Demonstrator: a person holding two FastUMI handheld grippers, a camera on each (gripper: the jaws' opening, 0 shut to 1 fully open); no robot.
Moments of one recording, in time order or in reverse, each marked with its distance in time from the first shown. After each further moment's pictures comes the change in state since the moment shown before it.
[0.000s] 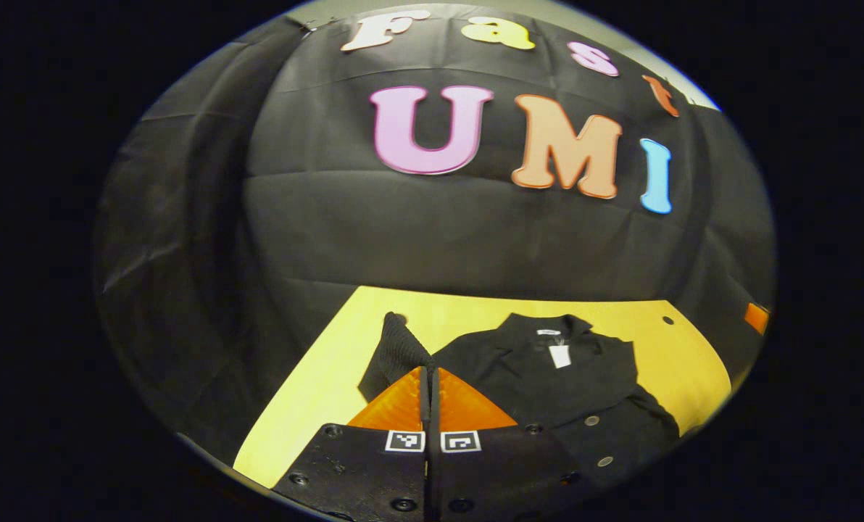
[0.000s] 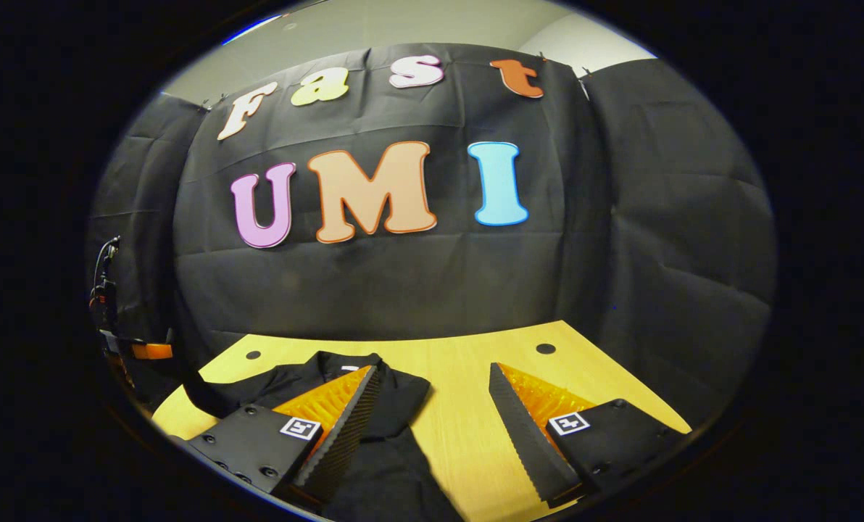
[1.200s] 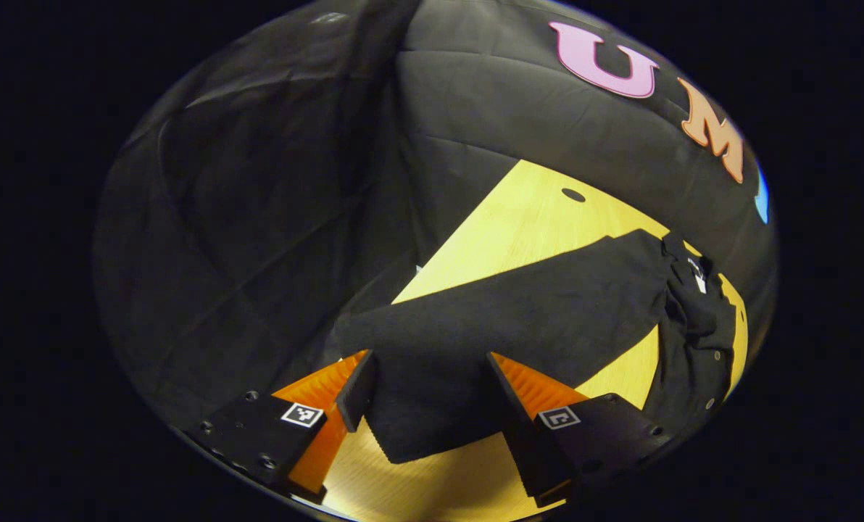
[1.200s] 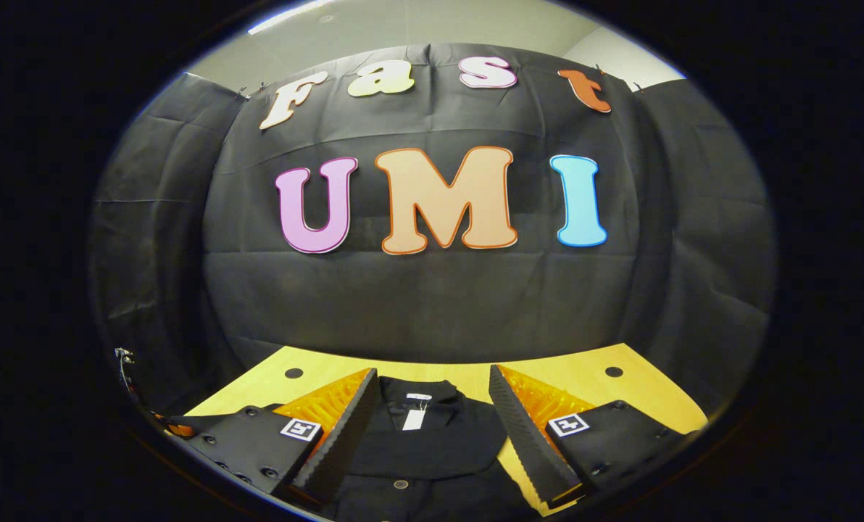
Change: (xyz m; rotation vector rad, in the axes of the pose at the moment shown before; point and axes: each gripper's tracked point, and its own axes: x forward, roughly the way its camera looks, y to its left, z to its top) left arm -0.065 0.250 -0.257 -0.268 0.412 0.399; right arm 0.053 0.169 0.041 -0.087 -0.054 0.116
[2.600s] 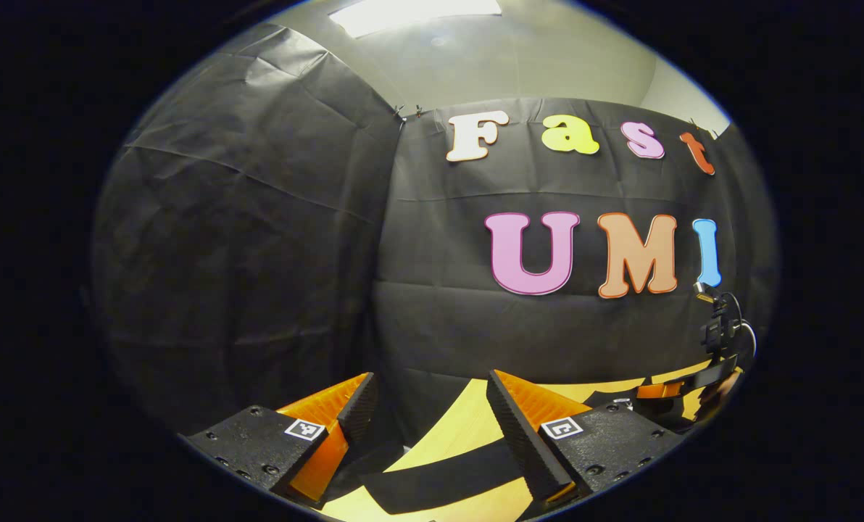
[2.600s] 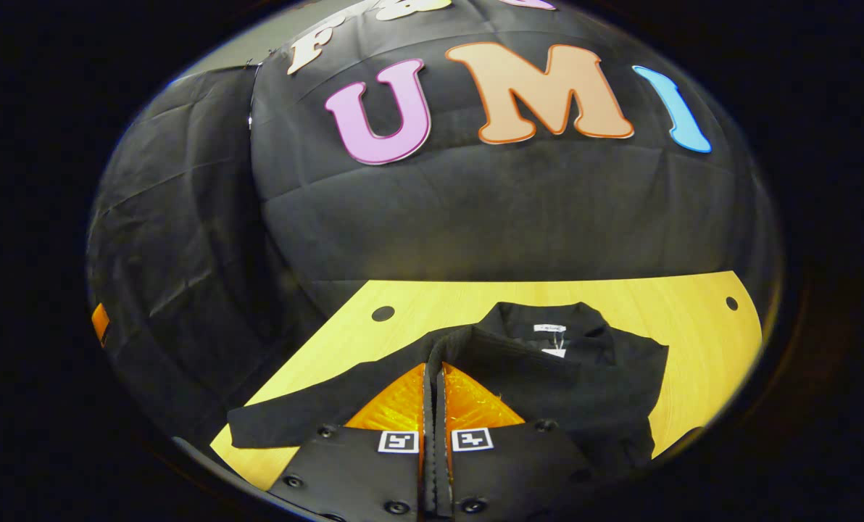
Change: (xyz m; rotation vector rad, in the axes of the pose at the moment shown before) left arm -0.269 -0.055 0.219 0.055 -0.858 -0.074; right arm 0.091 0.195 -0.115 0.021 0.383 0.336
